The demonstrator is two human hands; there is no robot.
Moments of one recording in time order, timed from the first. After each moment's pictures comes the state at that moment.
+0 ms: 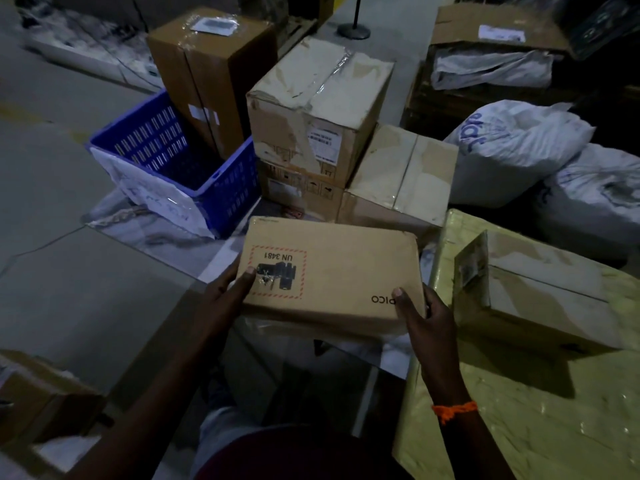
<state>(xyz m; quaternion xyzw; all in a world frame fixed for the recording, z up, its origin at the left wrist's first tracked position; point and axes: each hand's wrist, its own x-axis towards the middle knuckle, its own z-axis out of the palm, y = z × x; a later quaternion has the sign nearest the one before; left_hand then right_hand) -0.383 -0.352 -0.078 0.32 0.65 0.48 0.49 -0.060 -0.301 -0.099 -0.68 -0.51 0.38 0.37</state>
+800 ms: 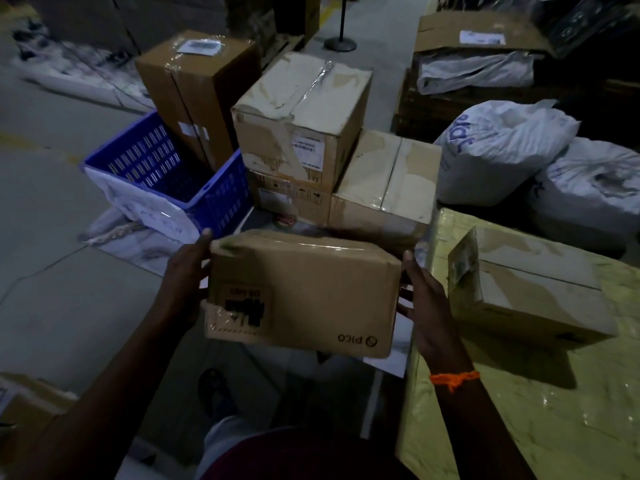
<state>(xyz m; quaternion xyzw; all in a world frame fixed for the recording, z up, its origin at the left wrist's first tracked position) -0.401 -0.321 -0.028 0.27 0.66 0.52 0.47 -0.063 -0.279 -0.060 -0.60 -0.37 0.56 0.44</state>
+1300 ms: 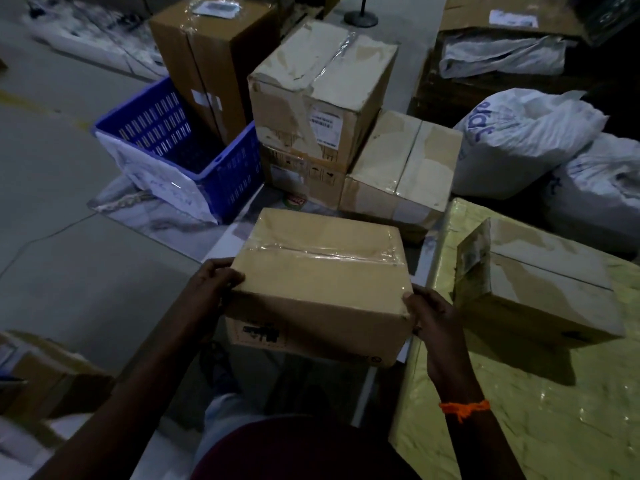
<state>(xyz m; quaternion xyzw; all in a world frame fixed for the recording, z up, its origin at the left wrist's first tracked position) -0.387 -0.364 -0.078 0.20 0.69 0.48 0.50 -0.043 -0.321 -0.099 -0.64 -0.39 0.52 0.42</state>
